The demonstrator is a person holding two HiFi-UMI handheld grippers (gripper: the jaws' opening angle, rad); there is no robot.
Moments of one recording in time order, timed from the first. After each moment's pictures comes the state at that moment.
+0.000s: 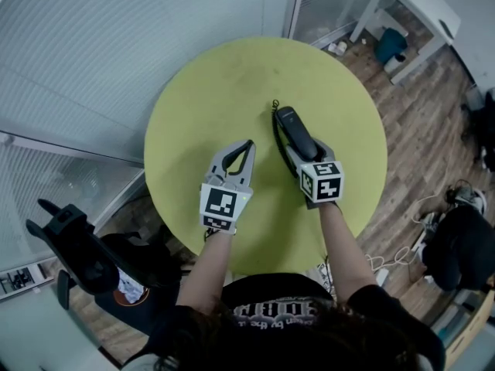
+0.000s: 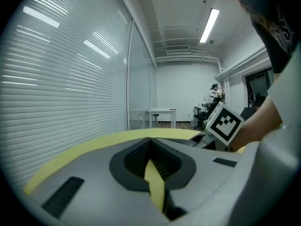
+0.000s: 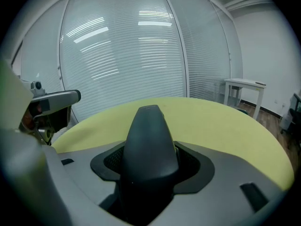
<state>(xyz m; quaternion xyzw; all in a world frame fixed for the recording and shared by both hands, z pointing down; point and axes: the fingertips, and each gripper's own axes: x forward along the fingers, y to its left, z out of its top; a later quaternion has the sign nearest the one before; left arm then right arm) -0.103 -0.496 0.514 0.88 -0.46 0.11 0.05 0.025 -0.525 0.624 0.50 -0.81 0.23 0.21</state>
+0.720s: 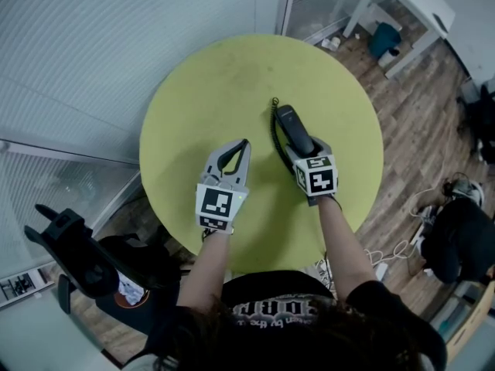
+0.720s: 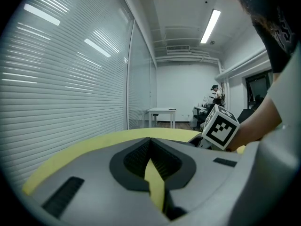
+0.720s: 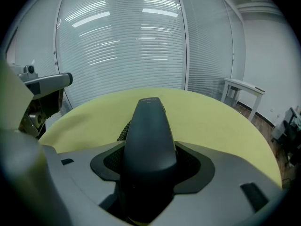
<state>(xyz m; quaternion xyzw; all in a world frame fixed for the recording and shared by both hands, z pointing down) -0.102 -0.495 0.514 0.88 -0.46 0.11 0.06 0.040 -0.523 0.645 0.51 -0.78 0.23 0.29</state>
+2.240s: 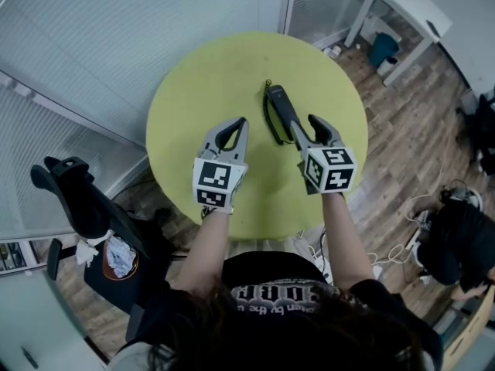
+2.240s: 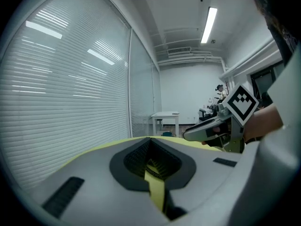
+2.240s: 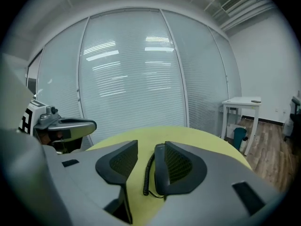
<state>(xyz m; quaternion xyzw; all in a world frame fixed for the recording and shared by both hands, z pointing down) -0.082 -0.426 0.445 0.86 -0.50 0.11 0.03 0.055 -0.454 0.482 0.51 -0.84 0.16 0.11</state>
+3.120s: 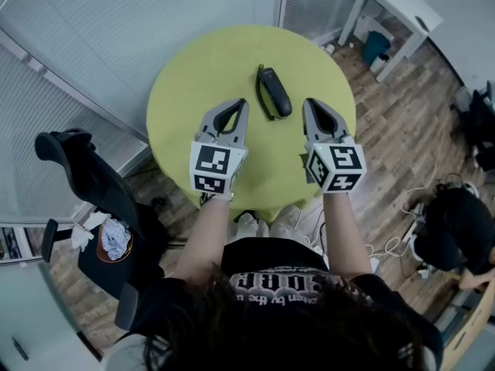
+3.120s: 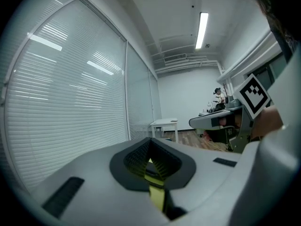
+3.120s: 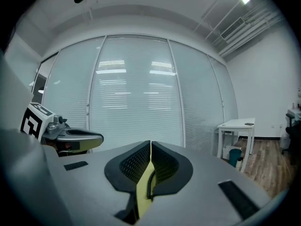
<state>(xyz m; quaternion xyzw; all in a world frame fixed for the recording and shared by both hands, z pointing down) -0.060 -0.357 0.386 0.86 -0.51 0.08 -0.01 0.078 -0.369 0.381 0.53 -0.85 0.05 0.03</state>
